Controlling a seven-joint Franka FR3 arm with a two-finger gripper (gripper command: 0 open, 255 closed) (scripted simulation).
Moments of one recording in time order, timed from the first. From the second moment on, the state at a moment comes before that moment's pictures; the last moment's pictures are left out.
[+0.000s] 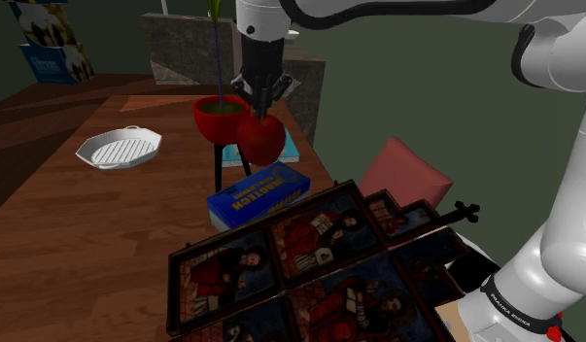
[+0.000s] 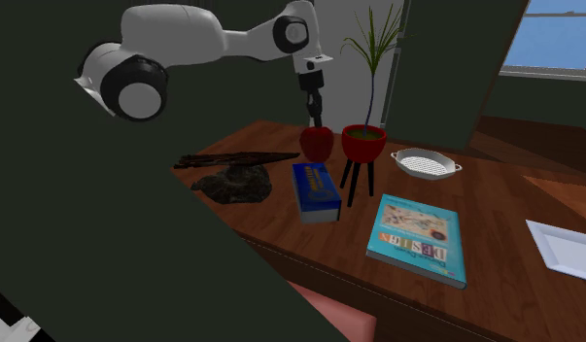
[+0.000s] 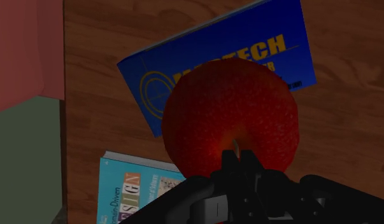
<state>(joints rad) -0.01 0.32 0.78 -1.38 -0.45 1.68 0.98</state>
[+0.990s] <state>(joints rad) -0.05 0.31 0.77 -1.59 -0.45 1.88 1.02</state>
